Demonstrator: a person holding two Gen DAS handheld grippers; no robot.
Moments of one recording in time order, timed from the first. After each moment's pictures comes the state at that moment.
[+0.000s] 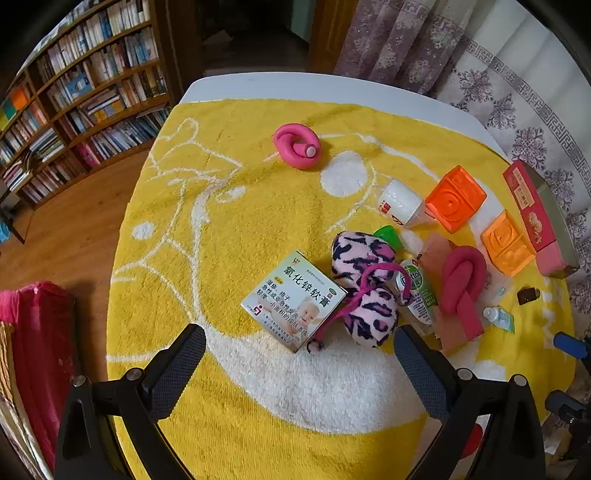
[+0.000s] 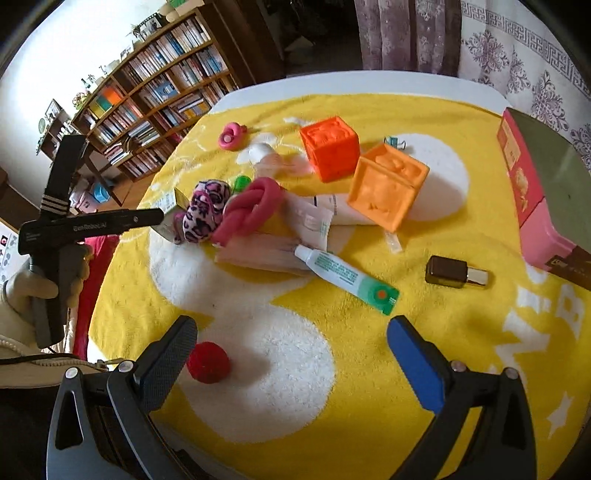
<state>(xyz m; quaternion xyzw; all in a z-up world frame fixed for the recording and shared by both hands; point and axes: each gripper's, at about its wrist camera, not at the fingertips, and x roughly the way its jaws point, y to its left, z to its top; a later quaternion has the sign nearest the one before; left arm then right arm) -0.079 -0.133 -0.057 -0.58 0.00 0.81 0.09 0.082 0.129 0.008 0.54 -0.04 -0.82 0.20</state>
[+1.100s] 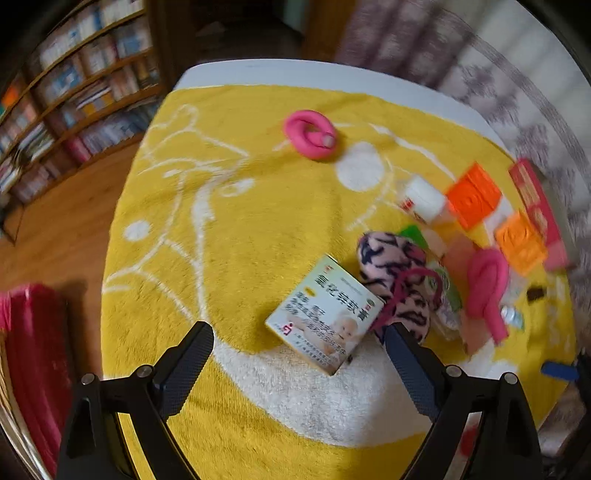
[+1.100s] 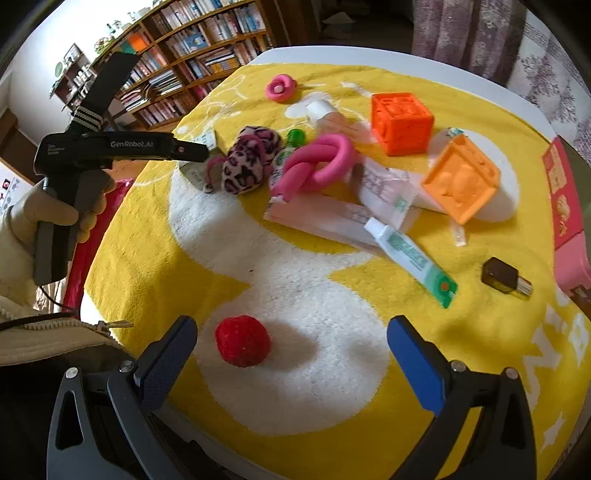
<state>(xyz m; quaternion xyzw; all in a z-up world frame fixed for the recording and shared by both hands) -0.098 -0.148 -0.081 -0.59 0.00 0.80 0.11 0.091 0.071 -0.012 0.58 0.04 -0.77 0.25</state>
